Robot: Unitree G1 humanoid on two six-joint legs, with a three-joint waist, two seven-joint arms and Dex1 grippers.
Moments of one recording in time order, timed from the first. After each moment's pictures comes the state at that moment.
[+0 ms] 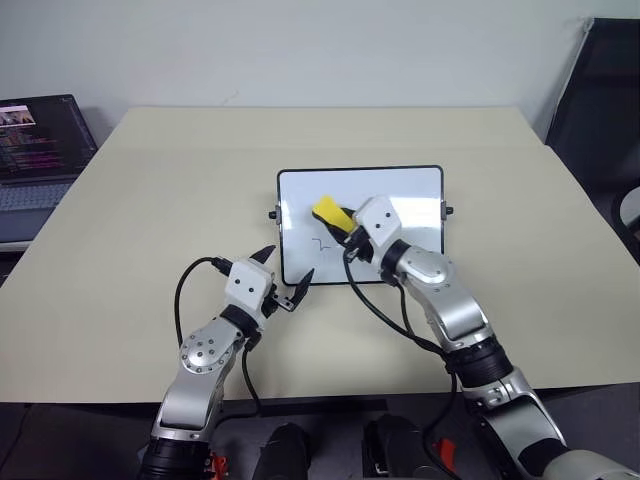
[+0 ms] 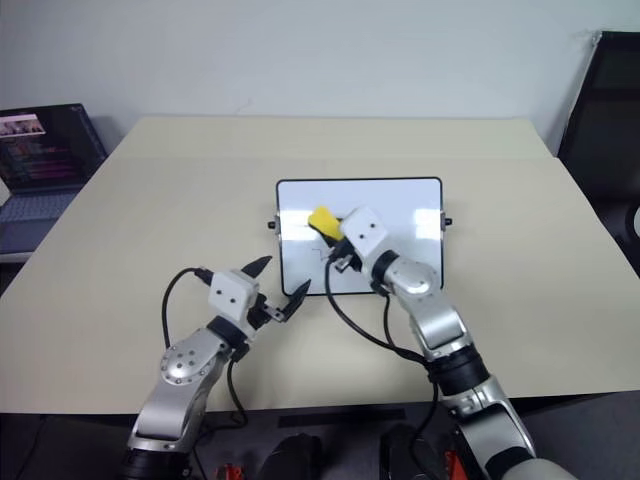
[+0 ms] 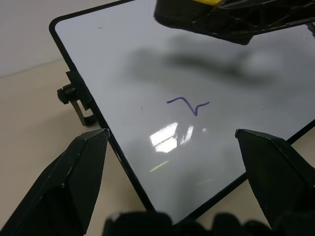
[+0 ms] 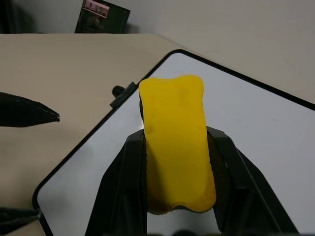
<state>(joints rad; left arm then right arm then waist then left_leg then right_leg) -0.05 0.32 -0.02 -0.19 -0.08 0.06 -0.41 -0.61 -0.10 0.28 0.10 -0.02 0.25 0.44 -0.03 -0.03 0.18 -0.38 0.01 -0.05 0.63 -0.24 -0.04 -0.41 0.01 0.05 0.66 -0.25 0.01</state>
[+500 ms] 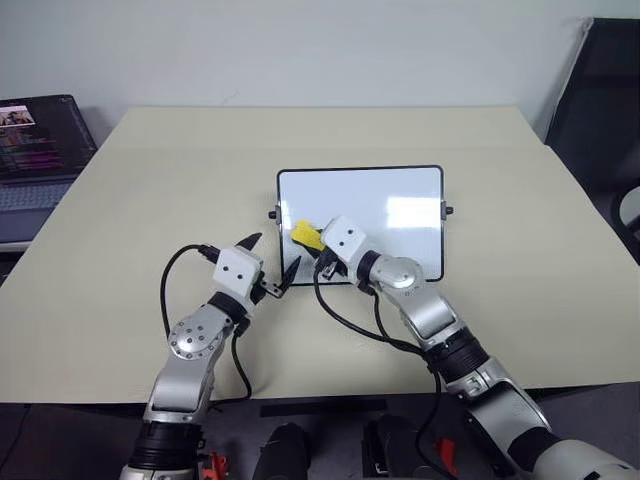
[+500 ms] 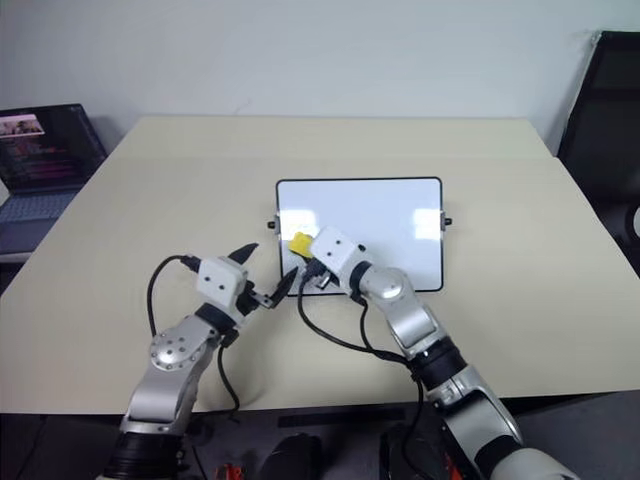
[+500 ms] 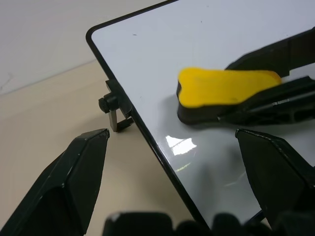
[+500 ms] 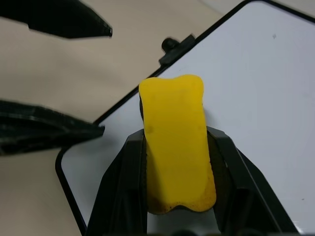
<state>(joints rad) -0.12 0.35 0.02 -0.11 -0.08 0.03 -0.41 -0.67 -0.07 0.40 0.26 -0.14 0.26 0.46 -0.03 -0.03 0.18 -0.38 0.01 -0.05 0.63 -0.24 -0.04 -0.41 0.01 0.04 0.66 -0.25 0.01</state>
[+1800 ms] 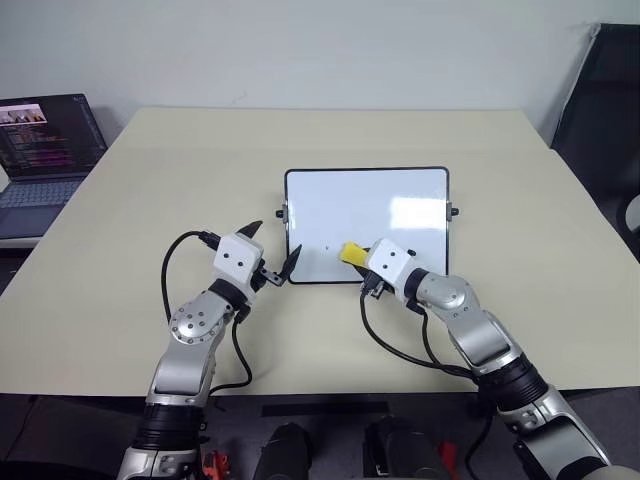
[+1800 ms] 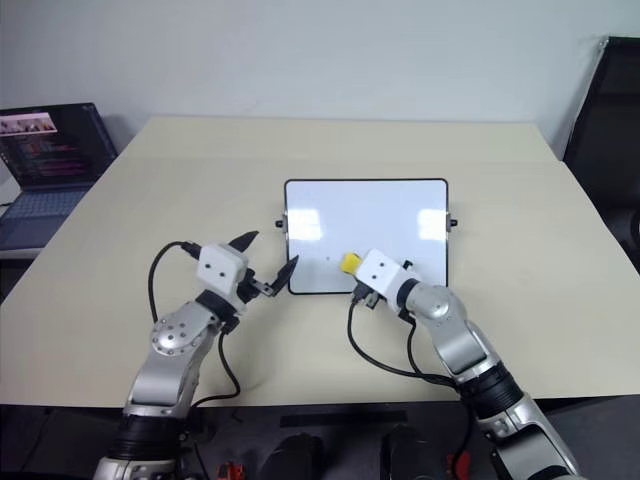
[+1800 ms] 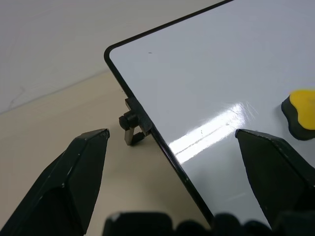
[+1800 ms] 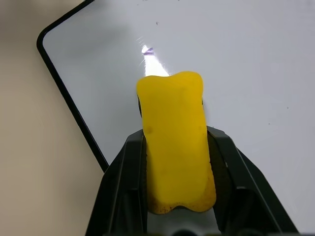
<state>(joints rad) -0.20 0.36 0.03 -0.04 -0.07 0.01 -0.43 -0.47 -0.30 0.37 0.00 -0.17 0.34 0.48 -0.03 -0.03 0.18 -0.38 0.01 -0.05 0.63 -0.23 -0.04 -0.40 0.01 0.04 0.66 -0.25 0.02</state>
